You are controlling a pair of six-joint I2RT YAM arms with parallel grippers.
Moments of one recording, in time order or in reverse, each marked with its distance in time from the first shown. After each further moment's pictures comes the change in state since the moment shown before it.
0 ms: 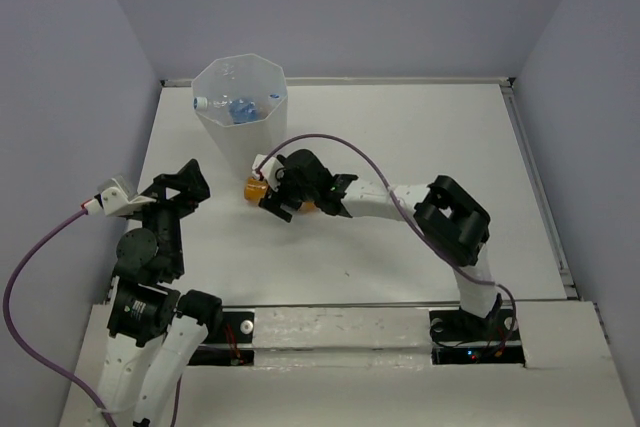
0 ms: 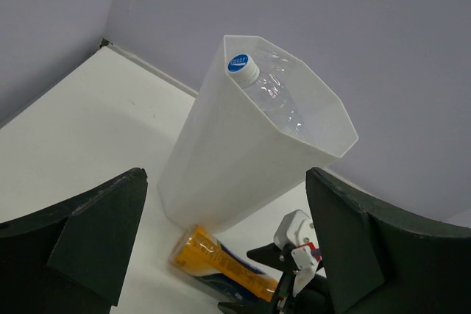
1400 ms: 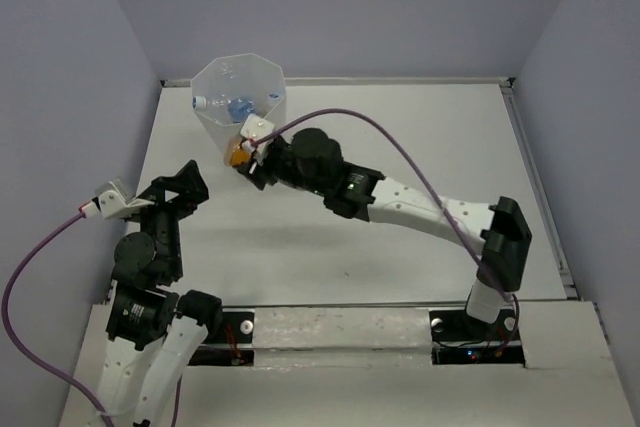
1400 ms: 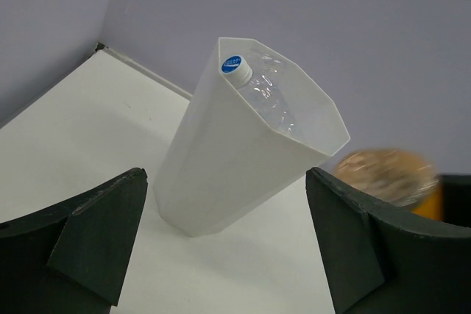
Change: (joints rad) left arm 0.000 -0.018 0.000 0.000 0.006 0.000; right arm 0.148 -0.217 0.159 0.049 0.149 0.032
